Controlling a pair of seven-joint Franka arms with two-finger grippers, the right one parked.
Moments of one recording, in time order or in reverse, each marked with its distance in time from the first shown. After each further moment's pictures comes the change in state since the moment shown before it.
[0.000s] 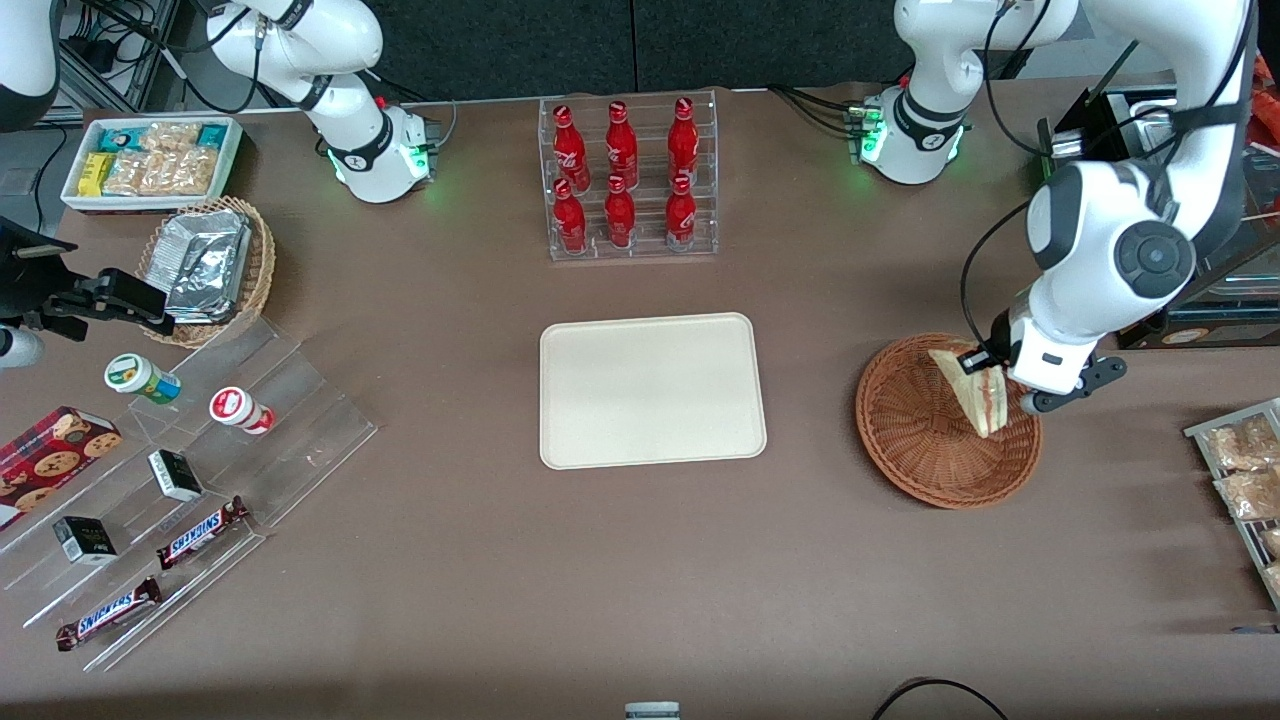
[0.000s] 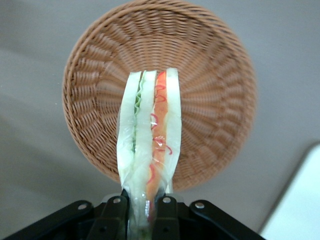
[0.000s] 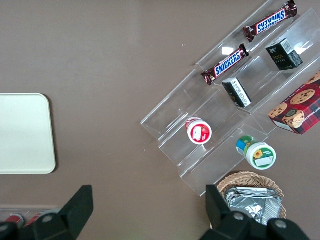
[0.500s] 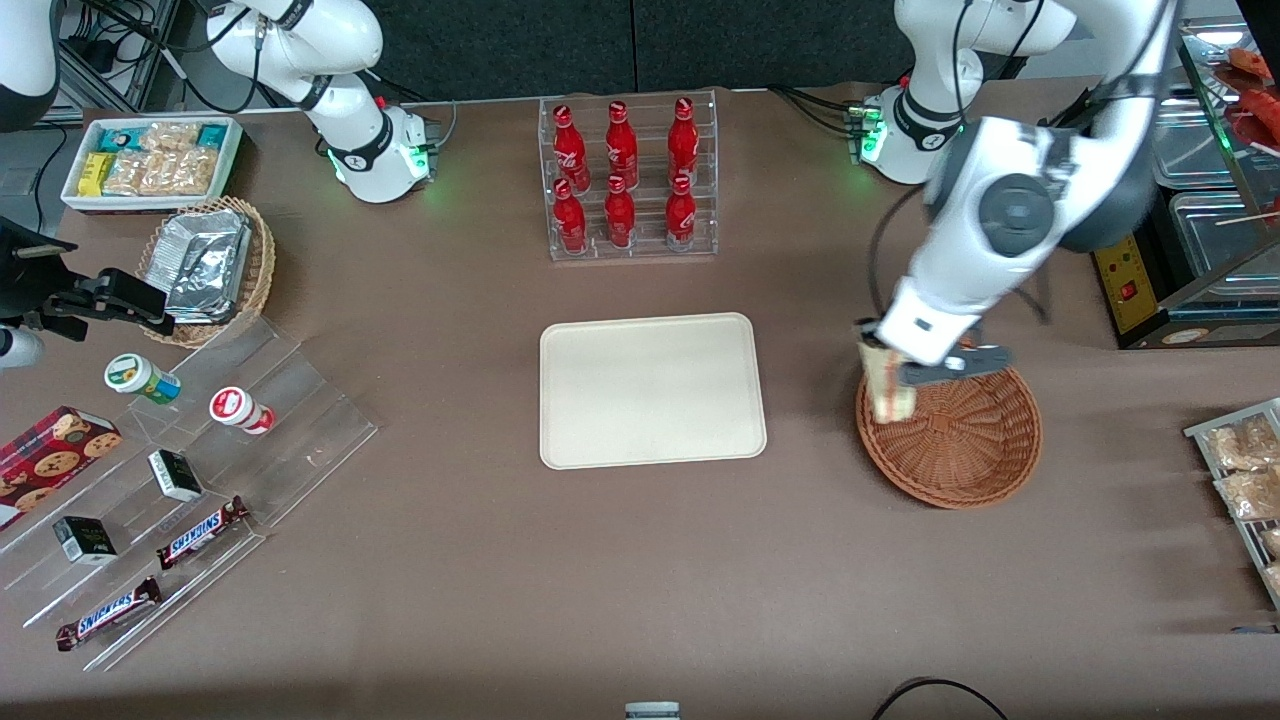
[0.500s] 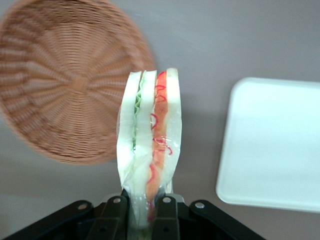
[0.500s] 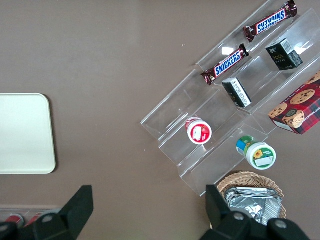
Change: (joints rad) arm -0.255 0.045 -0.038 0.111 -0.004 -0.060 -0.012
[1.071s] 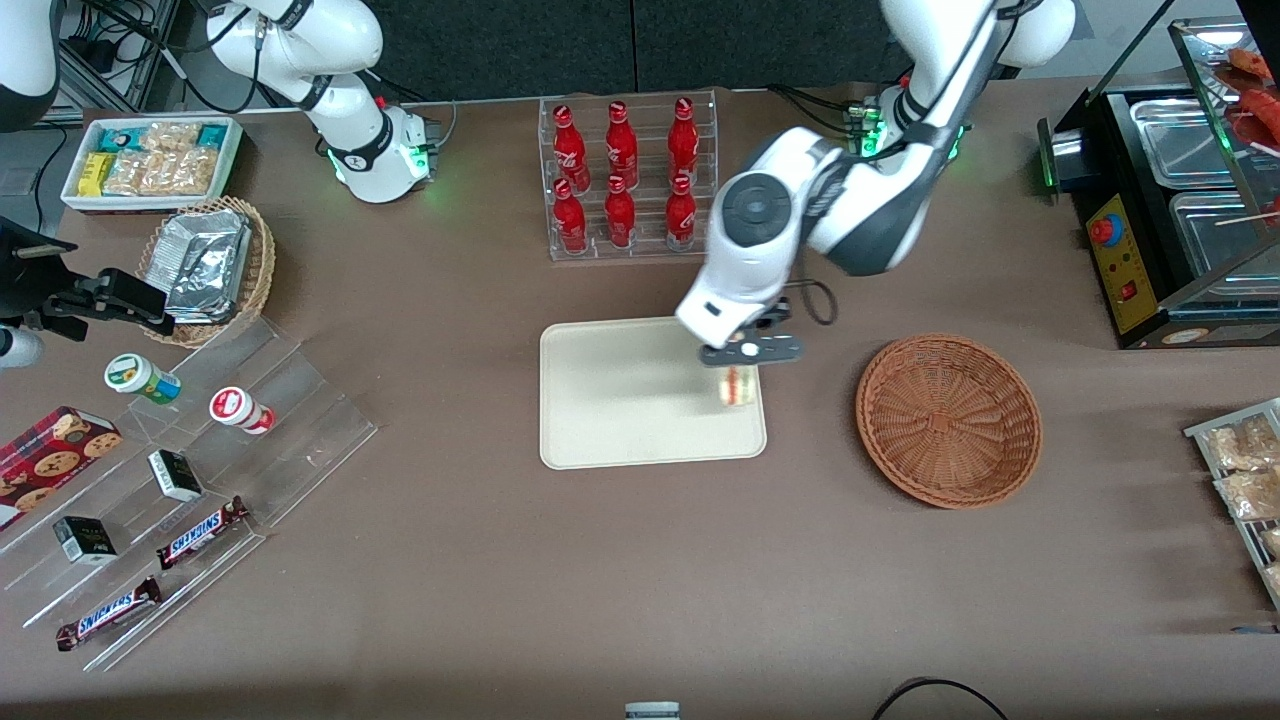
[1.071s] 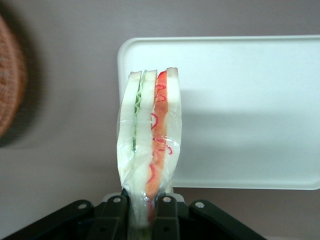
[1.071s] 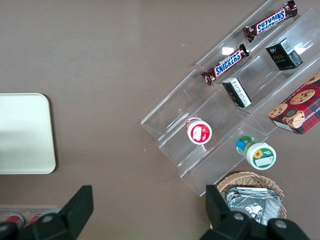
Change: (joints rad) arm -0.295 0.260 -0.004 0.254 -0.006 0.001 -0.247
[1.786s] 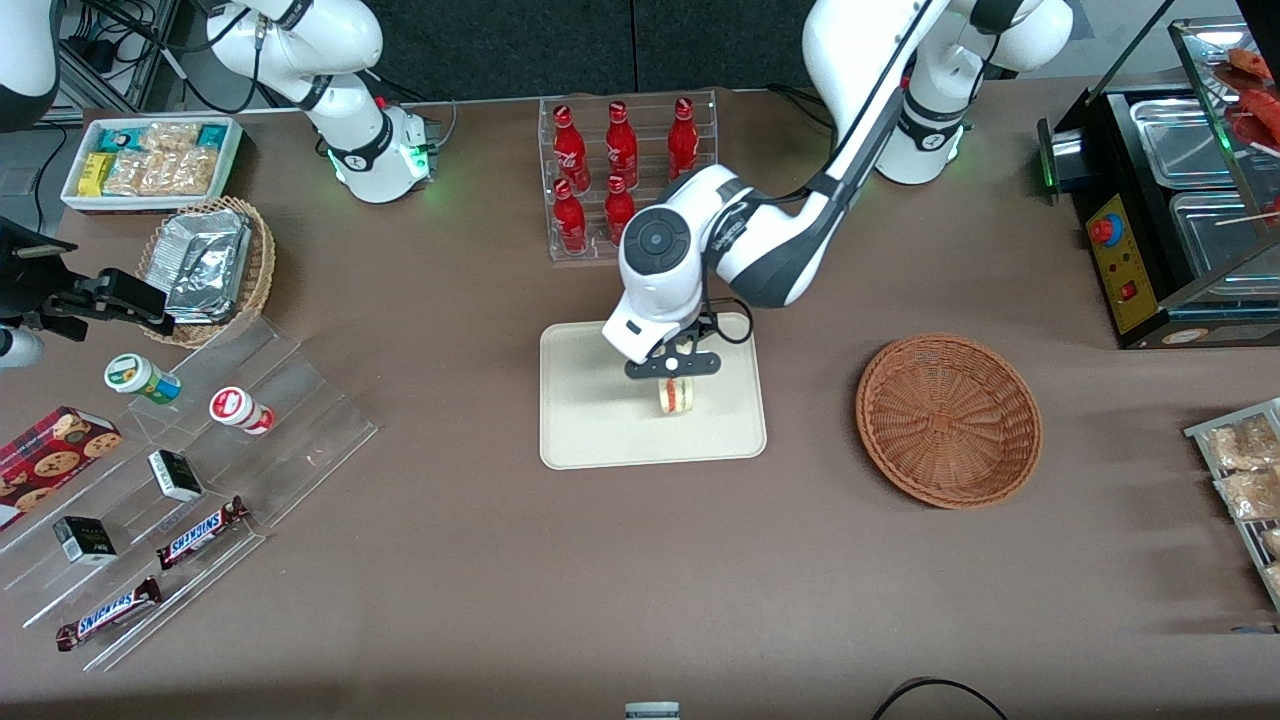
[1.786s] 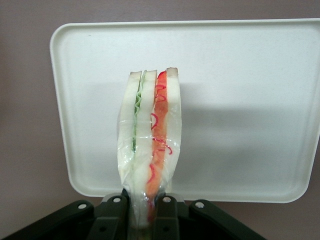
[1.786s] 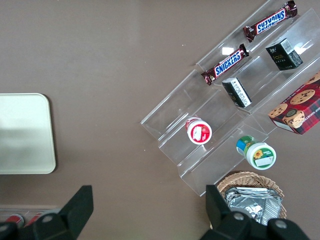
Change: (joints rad) arm -0.082 0.216 0.001 0.207 0.000 0.000 -0.082
